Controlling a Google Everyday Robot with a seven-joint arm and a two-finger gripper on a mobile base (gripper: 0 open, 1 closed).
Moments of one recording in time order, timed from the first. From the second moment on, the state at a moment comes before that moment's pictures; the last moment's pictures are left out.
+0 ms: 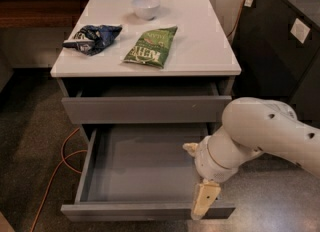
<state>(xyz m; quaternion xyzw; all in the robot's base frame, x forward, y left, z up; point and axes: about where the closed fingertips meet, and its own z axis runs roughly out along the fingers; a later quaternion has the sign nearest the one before) 0.389 -0.093 0.693 -0.69 0.70 0.12 0.15</state>
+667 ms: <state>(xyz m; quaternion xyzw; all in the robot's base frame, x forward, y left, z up) 0.392 -0.078 0.629 -0.70 0.68 0.13 0.15</state>
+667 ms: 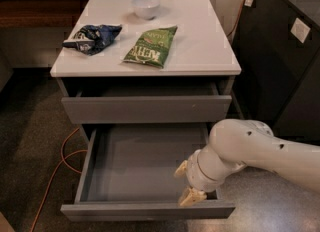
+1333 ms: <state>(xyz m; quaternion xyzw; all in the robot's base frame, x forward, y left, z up) 0.385 -0.066 0.566 -0.73 0.65 0.15 0.15</state>
